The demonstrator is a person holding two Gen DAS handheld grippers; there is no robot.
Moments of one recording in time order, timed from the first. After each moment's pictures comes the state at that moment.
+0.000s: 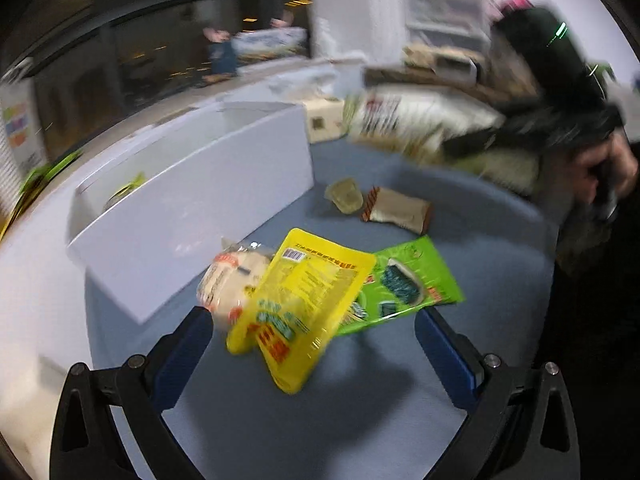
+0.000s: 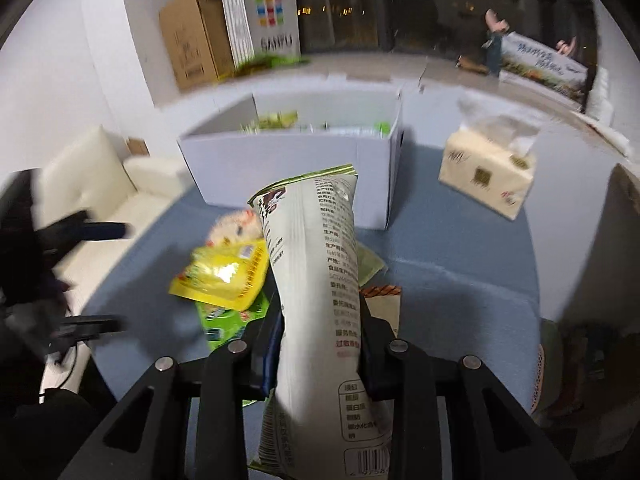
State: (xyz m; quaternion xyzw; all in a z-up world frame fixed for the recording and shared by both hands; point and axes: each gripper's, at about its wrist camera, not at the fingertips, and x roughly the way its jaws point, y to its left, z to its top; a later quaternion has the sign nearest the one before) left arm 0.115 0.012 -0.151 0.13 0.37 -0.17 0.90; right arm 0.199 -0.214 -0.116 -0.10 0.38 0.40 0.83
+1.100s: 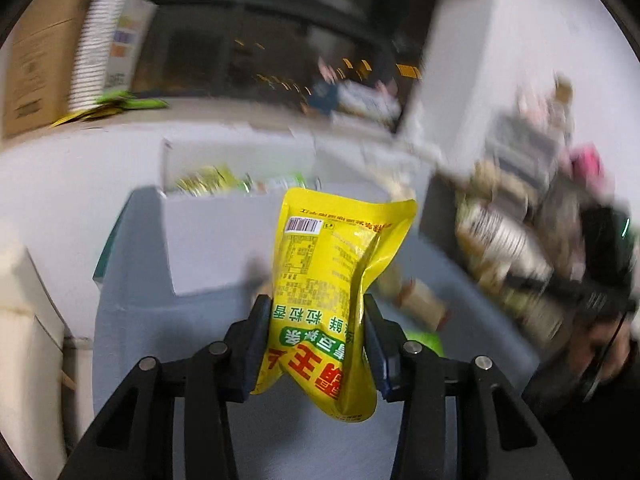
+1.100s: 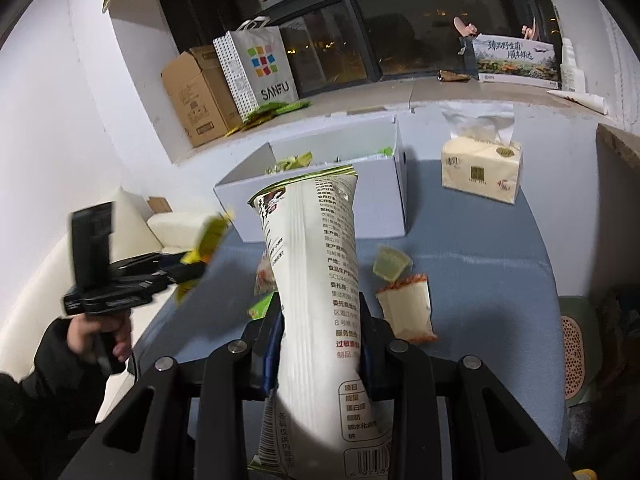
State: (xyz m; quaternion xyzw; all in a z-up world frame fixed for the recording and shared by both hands) left arm 0.082 0.093 -0.113 -0.14 0.27 -0.07 0.95; right arm 0.162 -0.236 -0.103 0.01 0.36 0.41 0.84
